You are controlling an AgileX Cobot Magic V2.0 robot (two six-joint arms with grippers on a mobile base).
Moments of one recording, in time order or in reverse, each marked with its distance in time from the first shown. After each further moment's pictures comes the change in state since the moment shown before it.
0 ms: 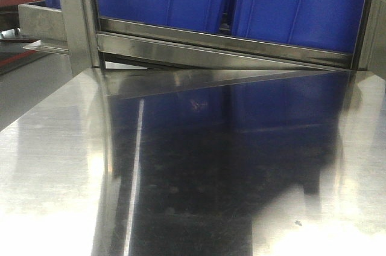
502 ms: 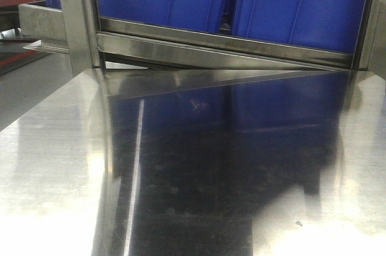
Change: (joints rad) left arm 0.000 0.000 0.000 0.000 0.000 0.000; right arm 0.000 0.000 0.002 0.000 0.000 -0.002
